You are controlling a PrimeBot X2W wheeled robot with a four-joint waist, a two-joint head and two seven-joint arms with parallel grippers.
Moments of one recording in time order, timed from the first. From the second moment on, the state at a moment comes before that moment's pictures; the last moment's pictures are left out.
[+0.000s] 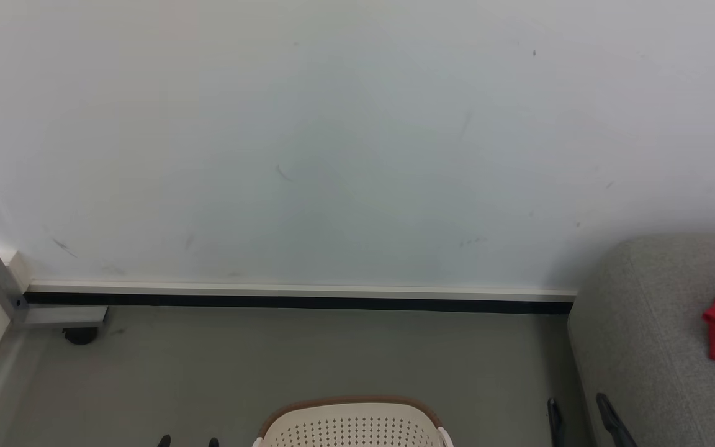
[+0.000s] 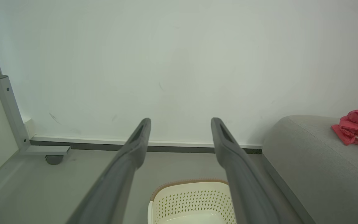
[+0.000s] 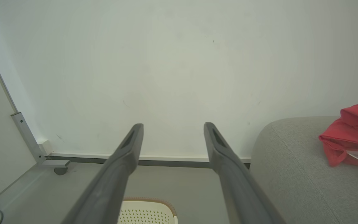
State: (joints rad) left arm 0.20 0.09 -0.07 -0.08 -0.16 -0.07 -0.26; right arm 0.23 -0.07 0.17 -0.06 0.09 0.13 -0.26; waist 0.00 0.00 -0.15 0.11
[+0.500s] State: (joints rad) left arm 0.20 0.06 -0.04 -0.07 -0.14 -0.11 -0.26; right arm 0.23 -0.06 0.17 -0.06 0.09 0.13 -0.26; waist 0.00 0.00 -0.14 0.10
